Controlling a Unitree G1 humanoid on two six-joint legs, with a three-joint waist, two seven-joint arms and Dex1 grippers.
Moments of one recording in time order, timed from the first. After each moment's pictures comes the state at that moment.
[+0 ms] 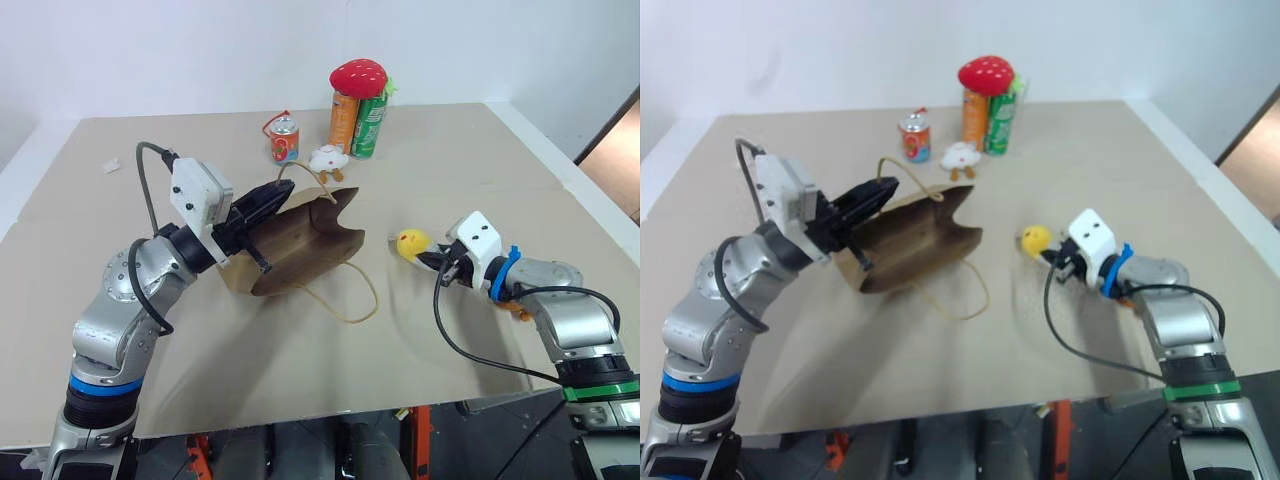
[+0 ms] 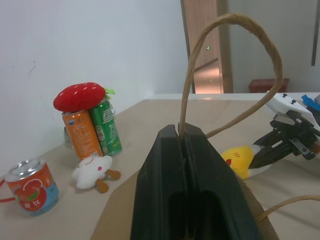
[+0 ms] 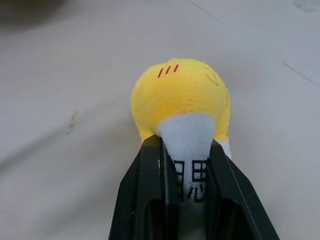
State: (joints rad) left arm -0.44 0.45 0.04 -0.48 -0.52 0.42 -0.56; right arm -0.45 -0.77 0.02 0.09 0.19 0.41 0.81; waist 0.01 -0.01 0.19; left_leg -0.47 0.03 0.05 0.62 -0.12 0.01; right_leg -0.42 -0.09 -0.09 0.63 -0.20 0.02
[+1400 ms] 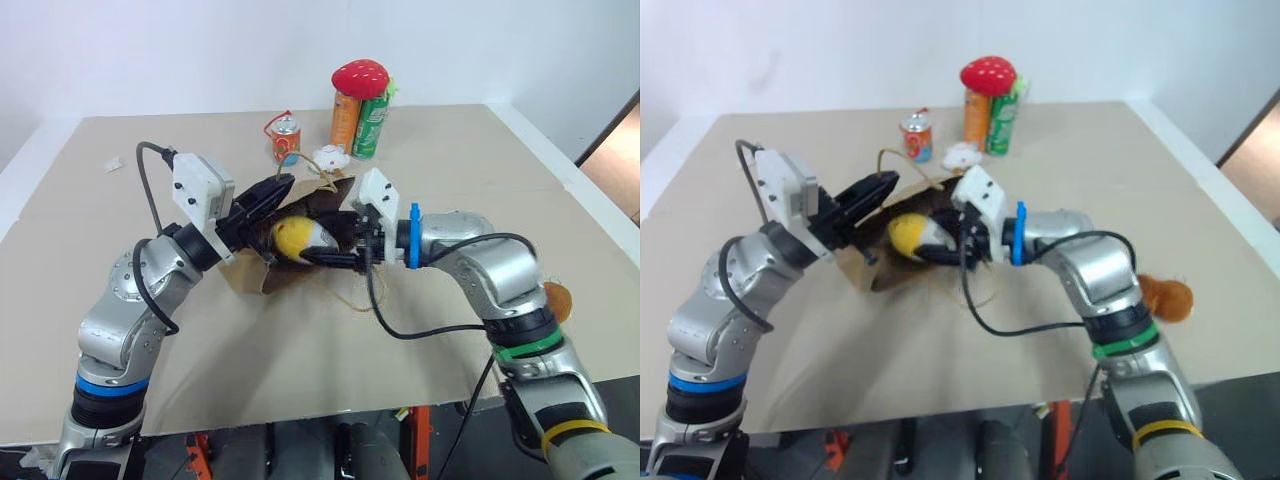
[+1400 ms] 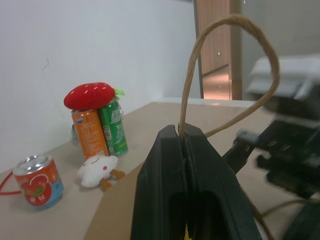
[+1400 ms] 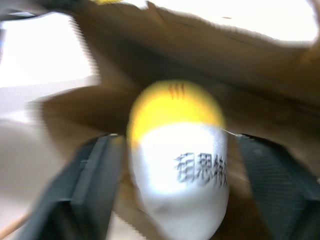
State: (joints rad) left arm -0.44 0.42 0.04 -0.49 -0.51 0.44 -0.51; right arm -0.77 -0.57 0.18 -0.18 0.49 0.76 0.96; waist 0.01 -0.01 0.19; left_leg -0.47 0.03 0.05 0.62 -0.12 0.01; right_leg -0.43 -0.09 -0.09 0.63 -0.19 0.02
